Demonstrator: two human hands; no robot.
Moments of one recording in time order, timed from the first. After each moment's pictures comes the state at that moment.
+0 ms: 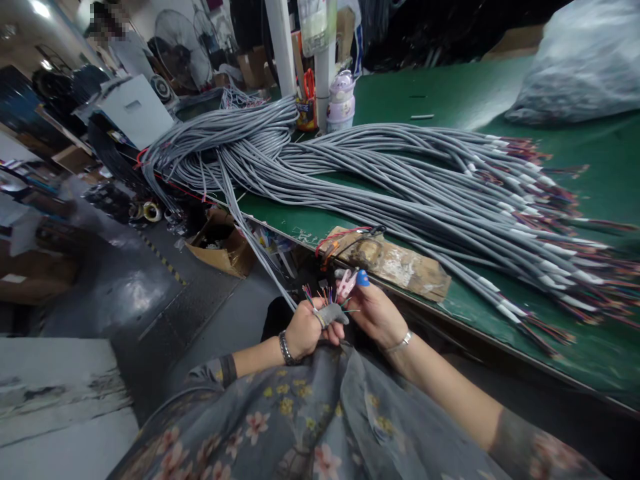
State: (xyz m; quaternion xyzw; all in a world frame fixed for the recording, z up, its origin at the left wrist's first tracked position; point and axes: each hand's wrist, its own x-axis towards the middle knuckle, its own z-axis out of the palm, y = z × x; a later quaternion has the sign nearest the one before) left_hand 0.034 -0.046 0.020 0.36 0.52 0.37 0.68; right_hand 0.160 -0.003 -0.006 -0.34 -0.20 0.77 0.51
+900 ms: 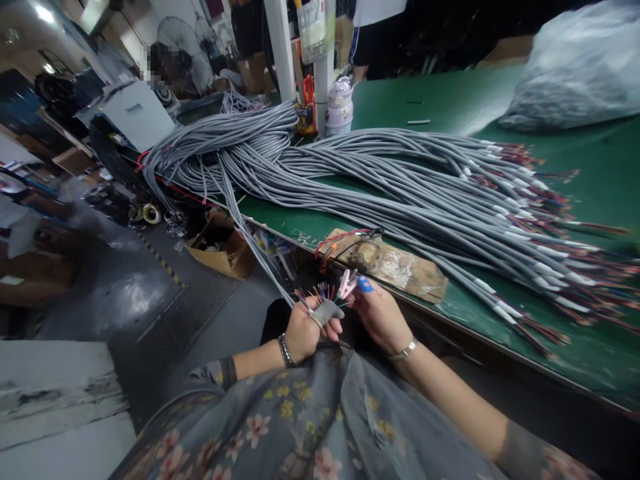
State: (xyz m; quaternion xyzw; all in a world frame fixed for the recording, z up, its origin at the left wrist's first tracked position) left_hand 0.033 -0.049 0.014 0.38 0.52 0.44 0.62; right_hand 0.168 -0.010 -0.003 -0.40 -0.30 0.68 0.54
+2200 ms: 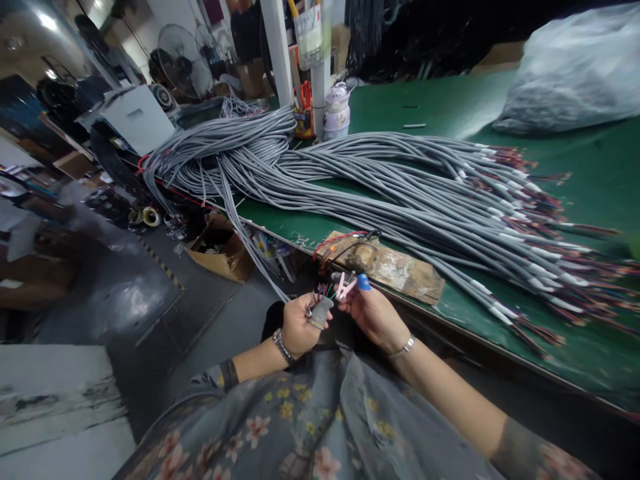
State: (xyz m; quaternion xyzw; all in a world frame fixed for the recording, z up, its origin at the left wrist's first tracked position) left_hand 0.020 -0.046 0.018 0.58 0.53 0.46 0.42; right_hand 0.166 -0.005 -0.003 -0.34 -0.23 0.77 0.50
